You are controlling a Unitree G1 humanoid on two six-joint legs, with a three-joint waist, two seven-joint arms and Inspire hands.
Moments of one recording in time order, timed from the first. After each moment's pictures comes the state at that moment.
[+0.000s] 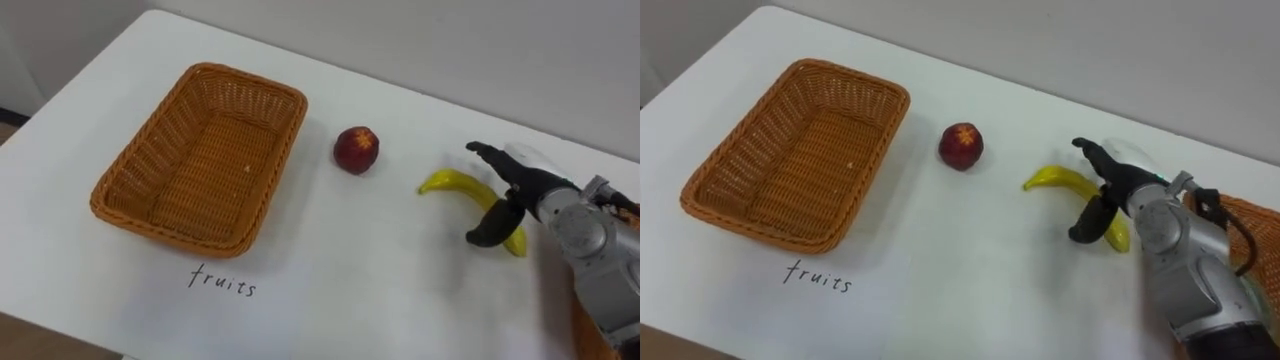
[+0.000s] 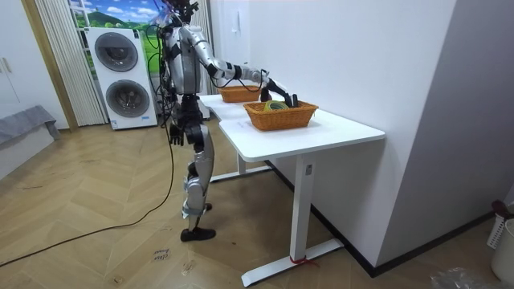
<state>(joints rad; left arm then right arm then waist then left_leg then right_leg) 0.25 0.26 0.19 1.01 0.26 0.22 0.24 -0.22 -0.56 0.18 0.19 -0.56 0.31 0.29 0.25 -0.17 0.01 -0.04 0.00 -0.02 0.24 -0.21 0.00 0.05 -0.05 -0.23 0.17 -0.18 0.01</state>
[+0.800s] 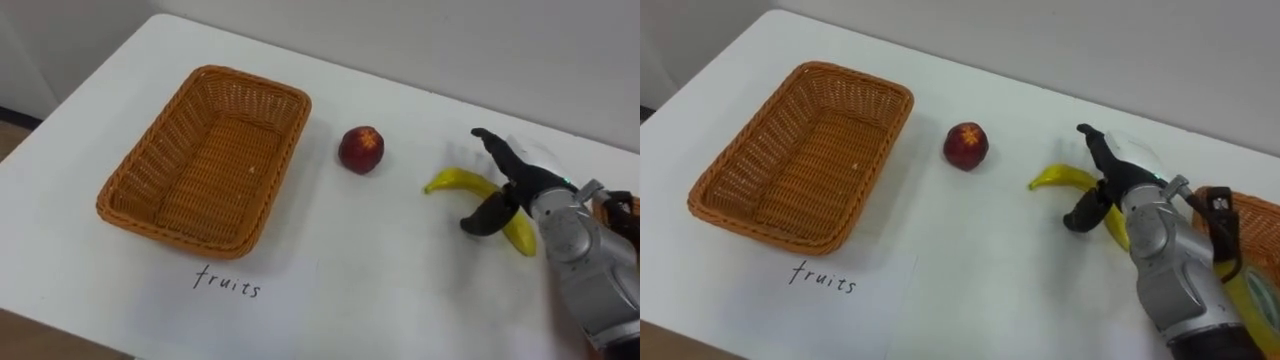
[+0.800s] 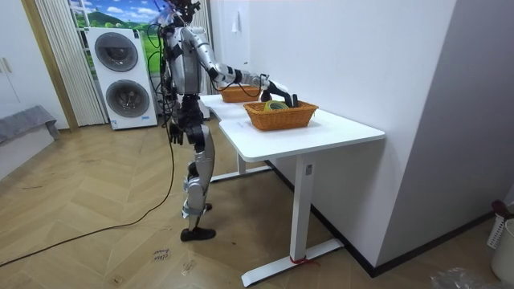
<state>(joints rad) 0.25 0.25 0.15 1.01 0.27 0.22 0.24 -0.22 -0.51 0.18 0.24 -0.56 0.29 0.13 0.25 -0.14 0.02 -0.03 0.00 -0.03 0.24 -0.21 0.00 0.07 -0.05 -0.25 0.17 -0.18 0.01</state>
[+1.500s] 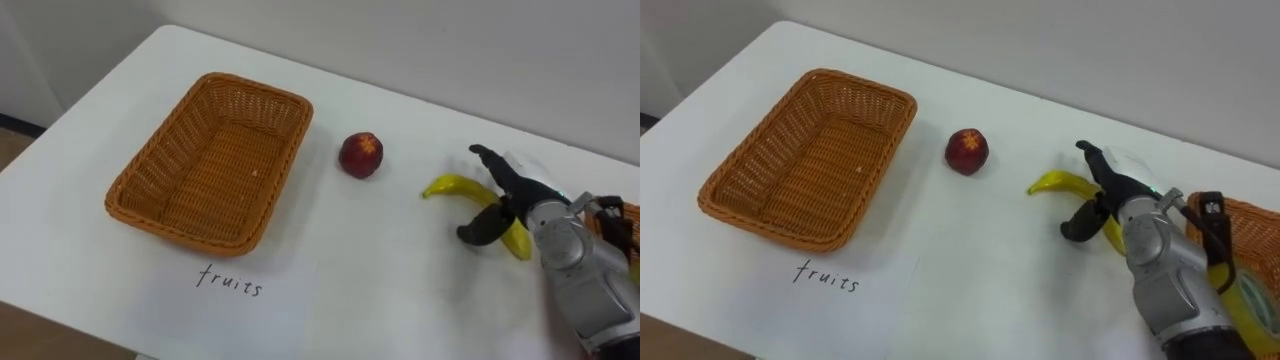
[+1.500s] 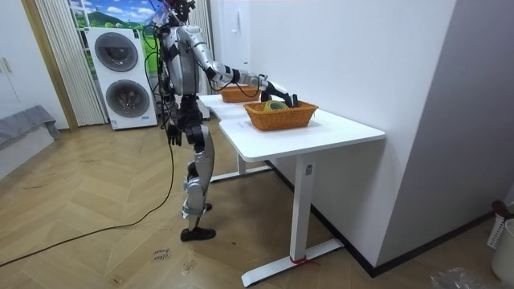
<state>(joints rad) 0.27 0.25 0.16 1.02 0.27 0.22 0.24 -0.22 -0.50 0.18 0.31 -0.55 0.27 0.15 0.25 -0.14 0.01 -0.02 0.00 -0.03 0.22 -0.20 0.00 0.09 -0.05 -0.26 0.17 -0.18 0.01</state>
